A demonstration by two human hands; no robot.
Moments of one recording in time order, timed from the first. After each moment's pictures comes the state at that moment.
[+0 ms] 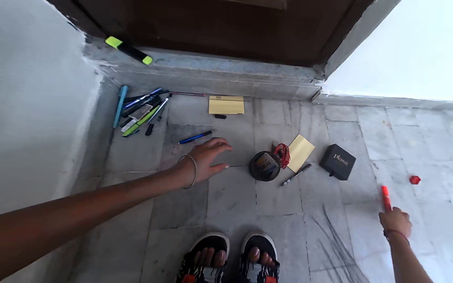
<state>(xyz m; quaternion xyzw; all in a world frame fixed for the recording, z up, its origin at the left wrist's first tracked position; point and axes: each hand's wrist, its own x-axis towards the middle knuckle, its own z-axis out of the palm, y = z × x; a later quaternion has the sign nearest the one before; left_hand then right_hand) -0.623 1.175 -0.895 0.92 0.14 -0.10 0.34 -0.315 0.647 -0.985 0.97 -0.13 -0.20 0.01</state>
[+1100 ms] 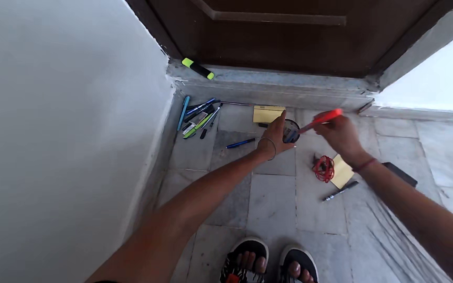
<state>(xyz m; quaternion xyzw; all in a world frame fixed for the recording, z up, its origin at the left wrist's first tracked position) -0.525 1.185 -0.942 0.87 0.27 0.04 0.42 -0.392 1.049 -0.856 0.80 0.36 -0.26 -0.39</state>
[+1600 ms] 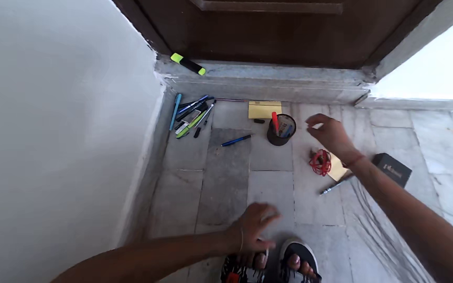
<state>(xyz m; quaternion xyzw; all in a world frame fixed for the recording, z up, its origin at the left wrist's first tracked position) -0.730 1.063 -0.973 0.90 0.01 -0.03 0.44 -0.383 1.041 -0.882 0.83 0.41 -0.27 -0.26</state>
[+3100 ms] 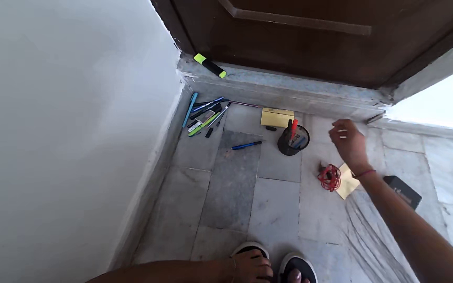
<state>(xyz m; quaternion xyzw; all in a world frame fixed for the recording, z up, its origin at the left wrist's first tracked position) -0.788 1.028 -1.002 0.87 -0.21 -0.08 0.45 -0.368 1.046 -0.900 0.85 0.39 -0.17 -0.32</state>
